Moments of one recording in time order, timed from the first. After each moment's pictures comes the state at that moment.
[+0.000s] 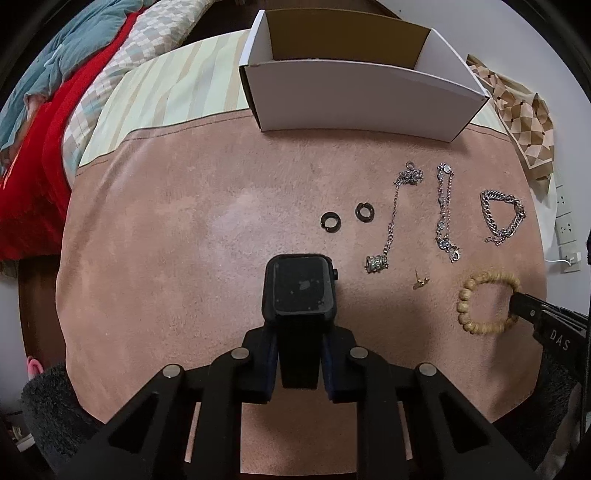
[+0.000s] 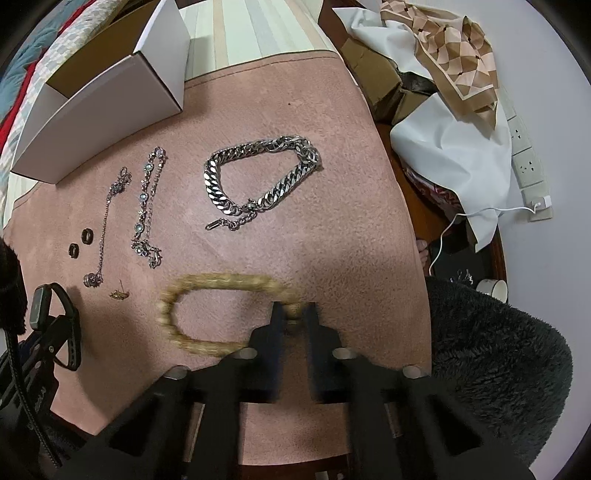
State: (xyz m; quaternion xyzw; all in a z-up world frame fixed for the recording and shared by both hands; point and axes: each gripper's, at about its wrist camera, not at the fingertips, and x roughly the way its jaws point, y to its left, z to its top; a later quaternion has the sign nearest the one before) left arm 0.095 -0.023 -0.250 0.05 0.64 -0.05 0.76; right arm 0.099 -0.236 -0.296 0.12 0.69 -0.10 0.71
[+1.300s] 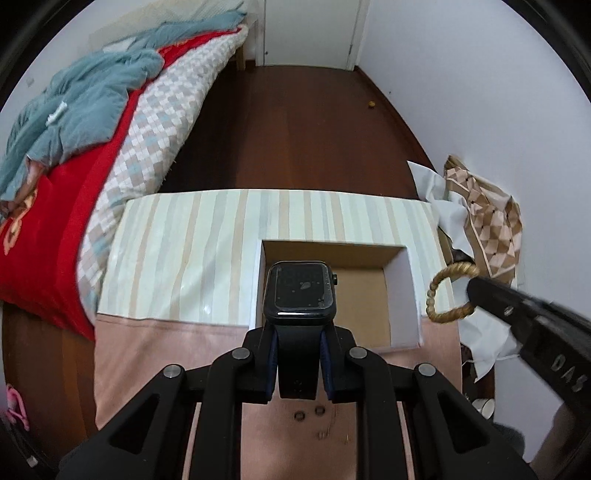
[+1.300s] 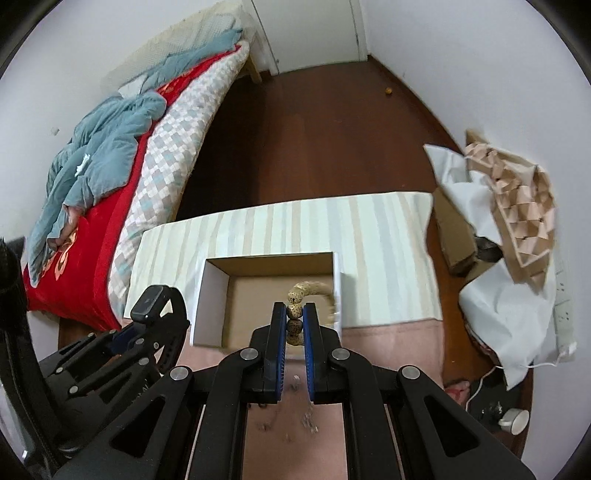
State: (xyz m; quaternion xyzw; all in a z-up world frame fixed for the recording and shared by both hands) left arm 0.255 -0.027 -0.128 -0.01 0.55 -0.08 0.83; right arm 0.253 -0.199 -0.125 0.13 0.54 0.05 0.83
